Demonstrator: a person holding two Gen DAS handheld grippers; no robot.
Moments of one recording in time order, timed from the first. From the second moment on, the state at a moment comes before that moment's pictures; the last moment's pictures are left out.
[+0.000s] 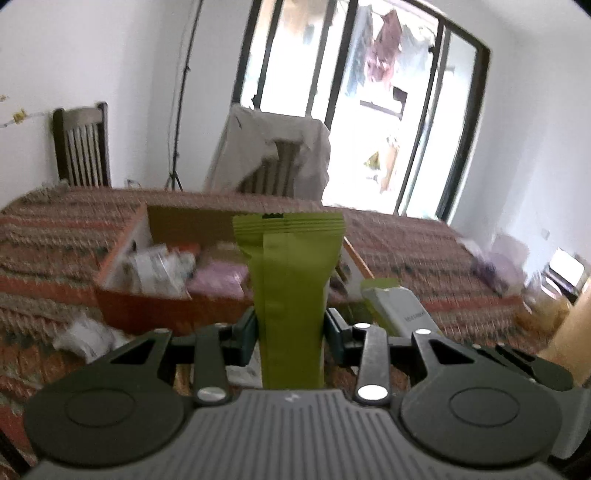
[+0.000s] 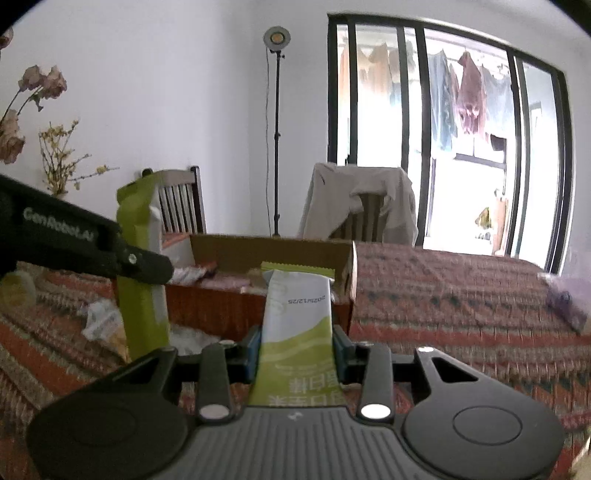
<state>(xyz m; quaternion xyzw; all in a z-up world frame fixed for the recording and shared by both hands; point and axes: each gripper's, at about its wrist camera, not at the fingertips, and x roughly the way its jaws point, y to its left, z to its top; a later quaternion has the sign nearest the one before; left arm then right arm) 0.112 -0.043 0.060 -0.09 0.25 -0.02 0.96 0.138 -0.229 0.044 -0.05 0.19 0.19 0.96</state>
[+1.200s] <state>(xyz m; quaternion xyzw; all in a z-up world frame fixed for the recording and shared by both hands) 0.240 0.027 0.012 -0.09 0.21 0.06 0.97 0.293 -0.147 0.015 -0.03 0.20 0.17 0.97</state>
